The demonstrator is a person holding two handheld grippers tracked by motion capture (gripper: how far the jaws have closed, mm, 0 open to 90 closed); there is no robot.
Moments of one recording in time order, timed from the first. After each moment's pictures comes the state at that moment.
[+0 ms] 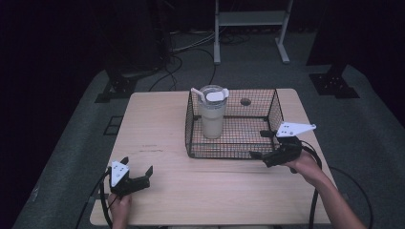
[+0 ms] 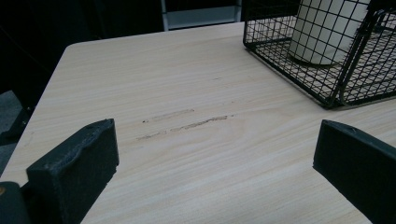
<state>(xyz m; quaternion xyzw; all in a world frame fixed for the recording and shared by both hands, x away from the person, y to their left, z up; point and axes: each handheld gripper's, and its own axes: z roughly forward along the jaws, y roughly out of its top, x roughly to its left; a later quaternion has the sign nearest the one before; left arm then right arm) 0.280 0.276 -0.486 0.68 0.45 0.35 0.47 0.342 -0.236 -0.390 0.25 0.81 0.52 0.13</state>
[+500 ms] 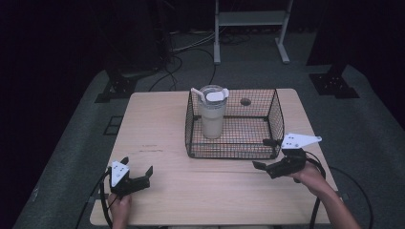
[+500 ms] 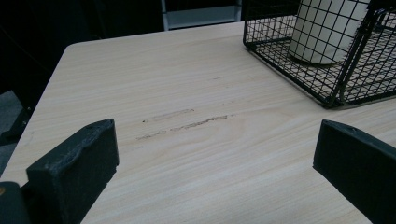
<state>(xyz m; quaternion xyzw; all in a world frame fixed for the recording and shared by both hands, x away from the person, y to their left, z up) 0.280 0.275 -0.486 0.68 0.45 0.35 0.47 0.317 -0.244 -0.403 0.24 0.81 0.52 0.13</state>
